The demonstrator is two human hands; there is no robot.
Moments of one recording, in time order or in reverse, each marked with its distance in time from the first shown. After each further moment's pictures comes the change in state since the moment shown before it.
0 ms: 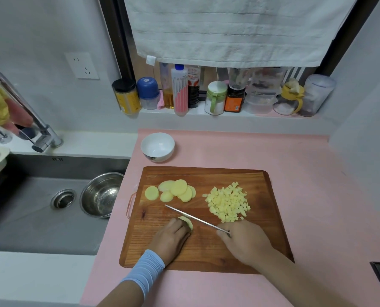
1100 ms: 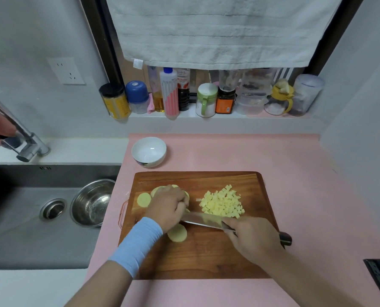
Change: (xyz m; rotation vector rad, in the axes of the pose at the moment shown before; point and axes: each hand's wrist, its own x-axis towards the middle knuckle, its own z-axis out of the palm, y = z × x) left_hand 0.114 0.017 -0.092 -0.142 -0.218 -0.290; right_hand 0.004 0.033 -0.009 -0.321 0.398 -0.153
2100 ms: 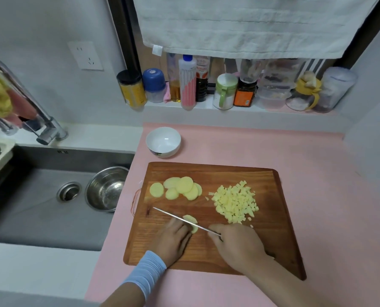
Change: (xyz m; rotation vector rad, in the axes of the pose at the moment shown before) left_hand -0.087 -0.065 0.104 0.110 0.174 0.193; right_hand 0.011 -0.064 0.006 0.306 -0.341 0.097
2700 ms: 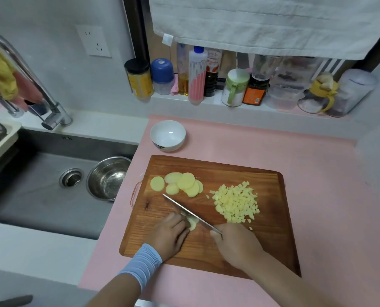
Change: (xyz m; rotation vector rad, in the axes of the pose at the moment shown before) left_hand 0.002 0.001 -0.005 -0.036 0.036 0.014; right_hand 0.011 0.007 -0.002 0.077 -0.167 0.088
